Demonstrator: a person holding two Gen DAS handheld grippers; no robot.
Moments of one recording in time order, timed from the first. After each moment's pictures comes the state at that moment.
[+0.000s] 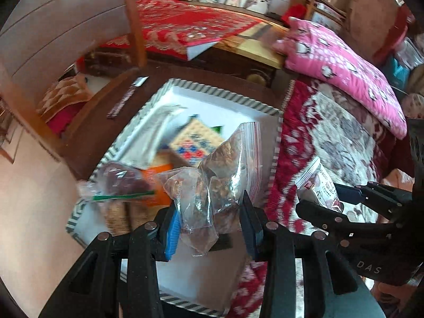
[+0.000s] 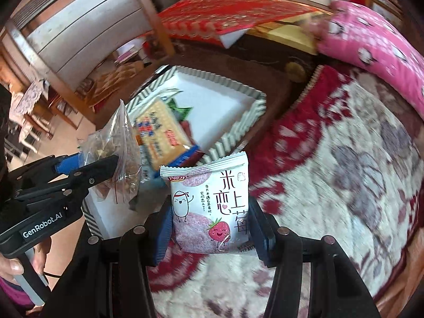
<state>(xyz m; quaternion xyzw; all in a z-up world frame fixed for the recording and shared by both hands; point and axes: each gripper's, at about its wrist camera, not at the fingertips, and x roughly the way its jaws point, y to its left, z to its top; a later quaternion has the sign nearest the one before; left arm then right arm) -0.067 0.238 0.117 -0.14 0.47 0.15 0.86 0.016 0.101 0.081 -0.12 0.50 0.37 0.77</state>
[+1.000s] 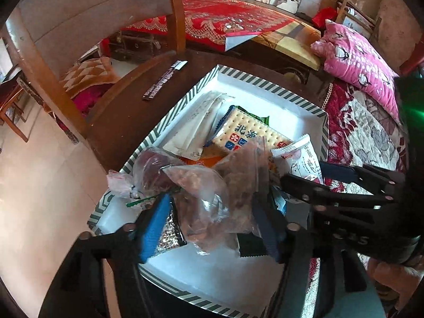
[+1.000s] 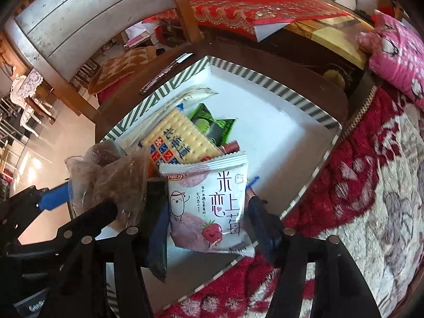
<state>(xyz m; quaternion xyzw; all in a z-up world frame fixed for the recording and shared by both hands) -0.080 0.279 0.098 -0.16 0.48 0.20 0.84 0.036 0.187 0.051 -0.13 0.51 0.38 0.76</state>
